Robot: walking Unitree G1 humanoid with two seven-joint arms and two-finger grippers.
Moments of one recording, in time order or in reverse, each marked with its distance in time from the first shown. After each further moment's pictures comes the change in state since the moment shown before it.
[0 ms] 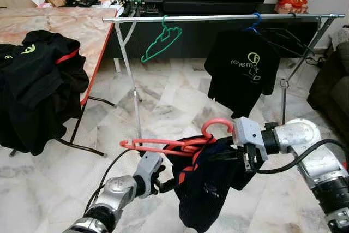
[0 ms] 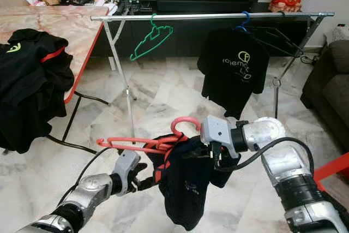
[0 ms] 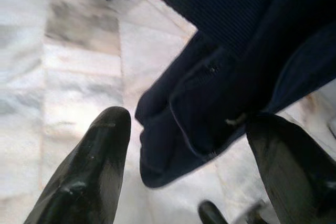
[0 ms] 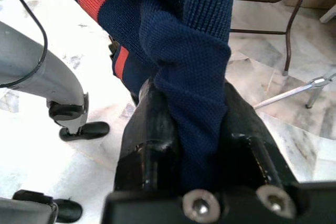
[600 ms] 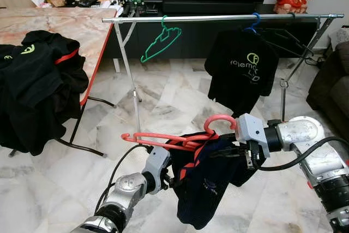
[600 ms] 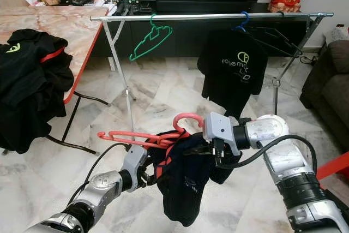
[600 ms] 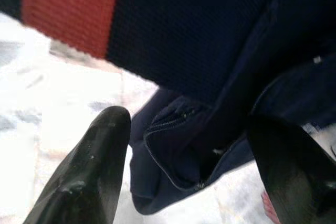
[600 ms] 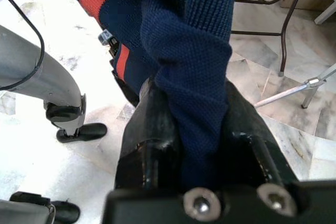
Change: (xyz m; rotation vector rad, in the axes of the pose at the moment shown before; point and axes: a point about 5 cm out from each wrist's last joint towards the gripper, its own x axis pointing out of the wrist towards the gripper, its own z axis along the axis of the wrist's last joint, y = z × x) left arm 0.013 -0.013 0.008 -0.033 -0.076 0.030; right arm -0.002 -0.001 0.002 -0.004 -0.007 -0.006
